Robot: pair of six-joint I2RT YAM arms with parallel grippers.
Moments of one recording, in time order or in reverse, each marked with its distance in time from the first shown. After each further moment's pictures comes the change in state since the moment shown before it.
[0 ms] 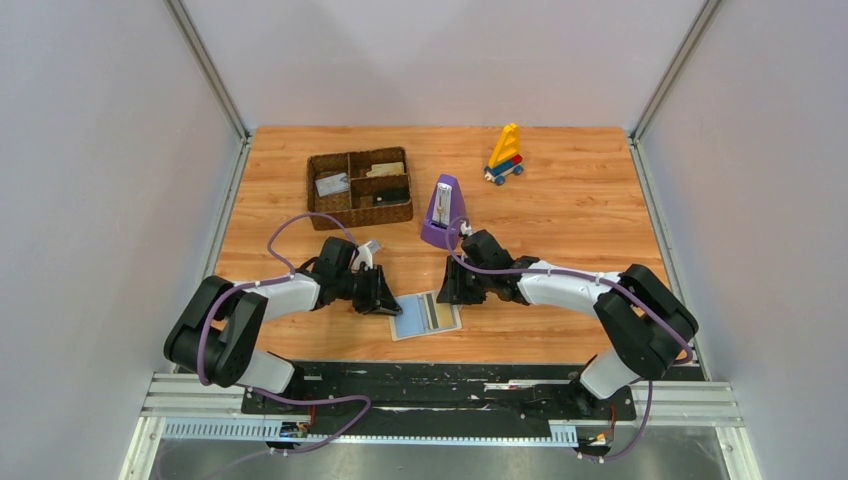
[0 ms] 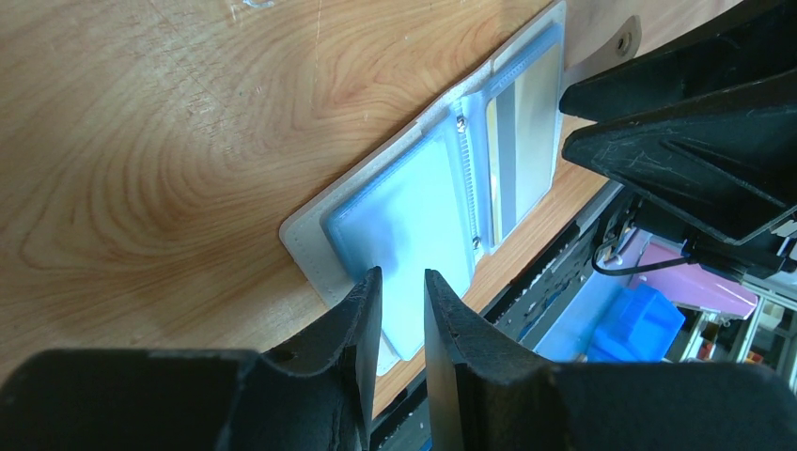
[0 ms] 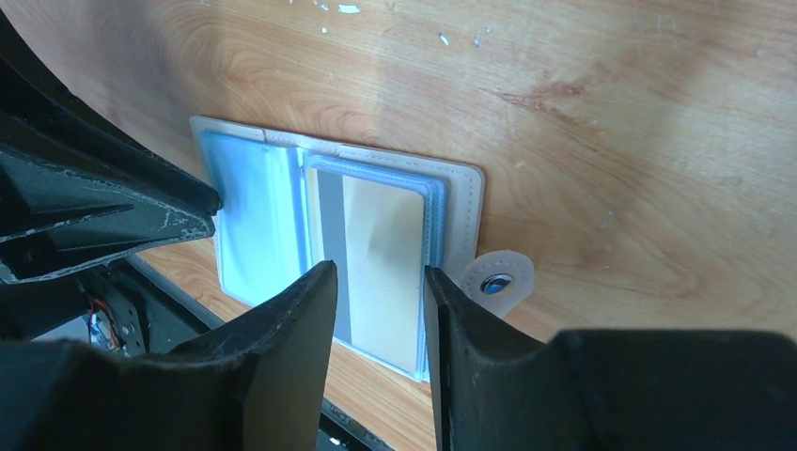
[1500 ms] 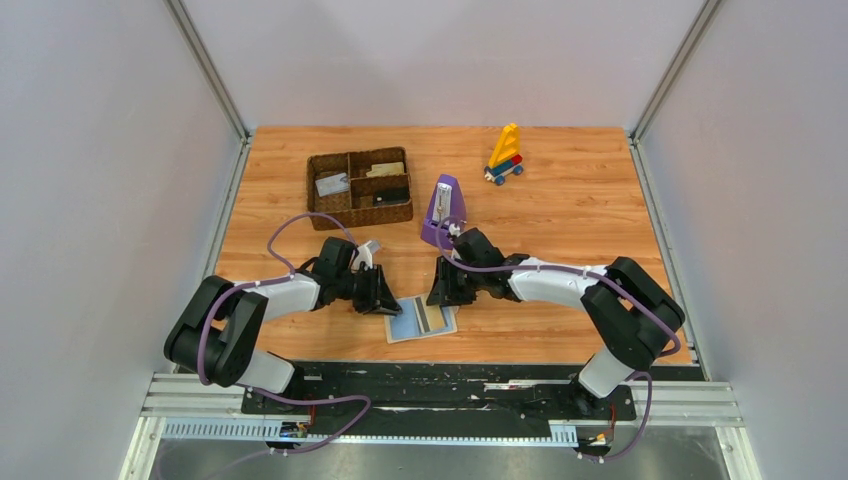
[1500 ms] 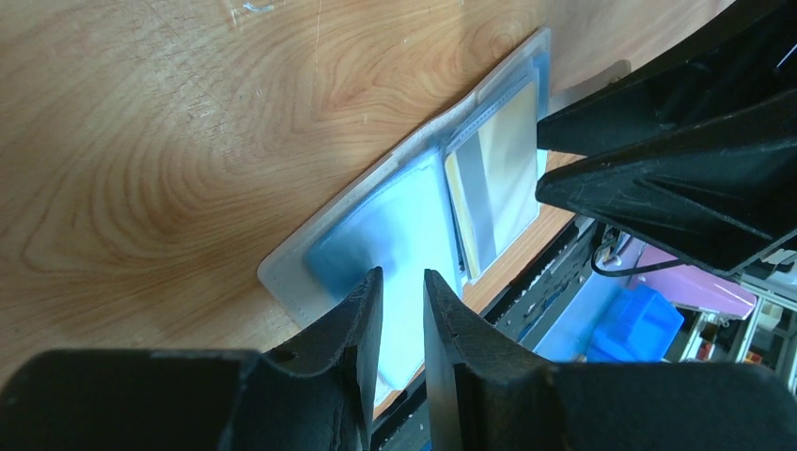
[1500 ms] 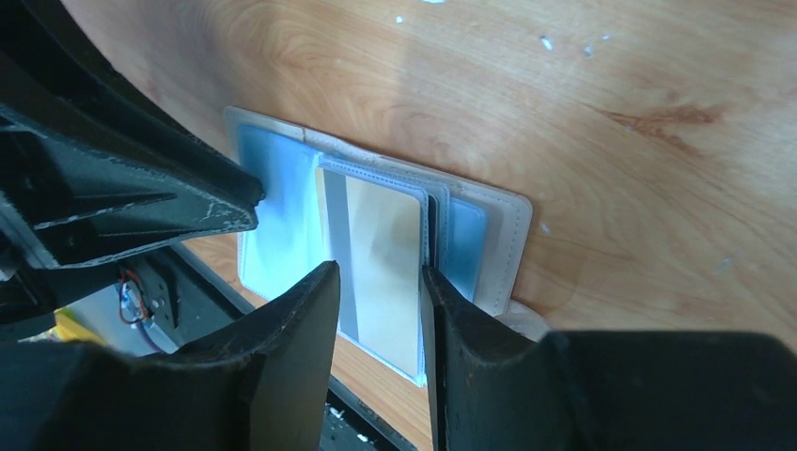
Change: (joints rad) left arm 0.000 0.002 -0.003 0.008 0.002 -0.002; right arm 0.024 0.068 0.047 0.031 -0.083 0.006
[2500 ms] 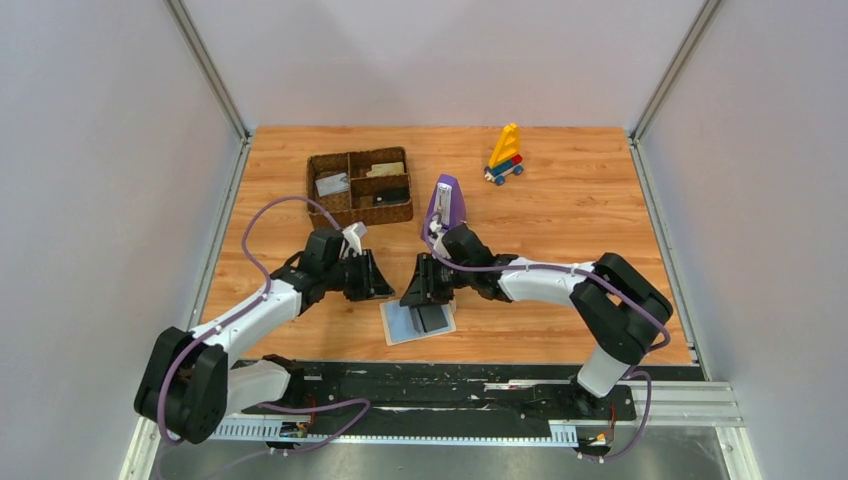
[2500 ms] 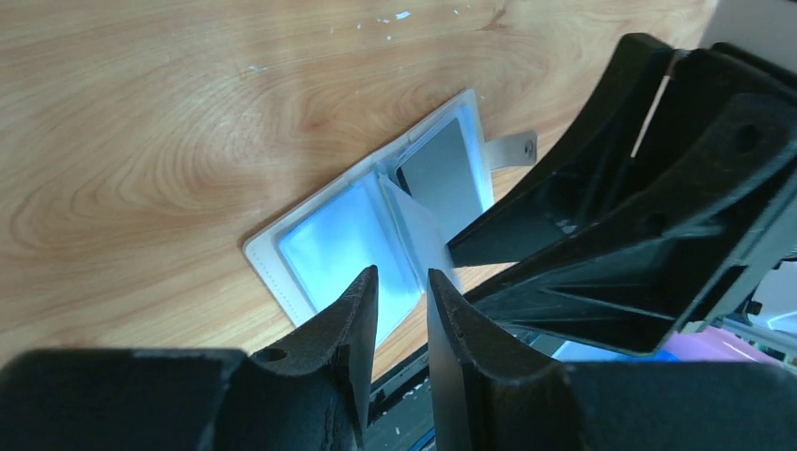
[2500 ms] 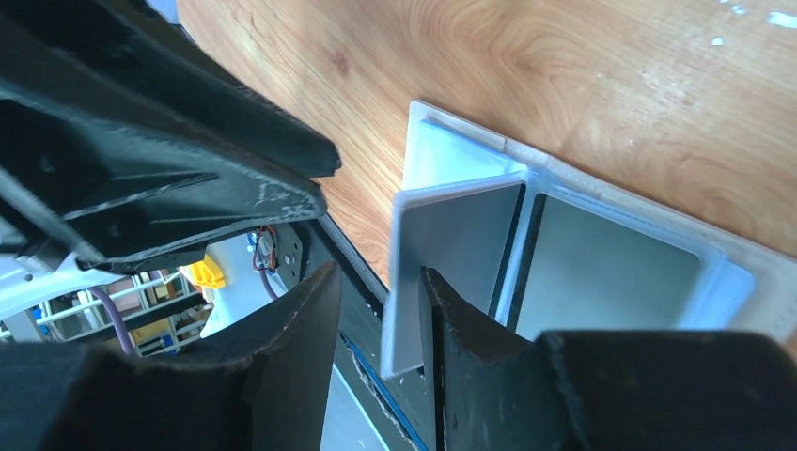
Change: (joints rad) left arm -0.005 -0.262 0.074 -0.203 -0.156 -0.024; right arm 0.038 0.027 0.031 0.194 -0.215 0.130
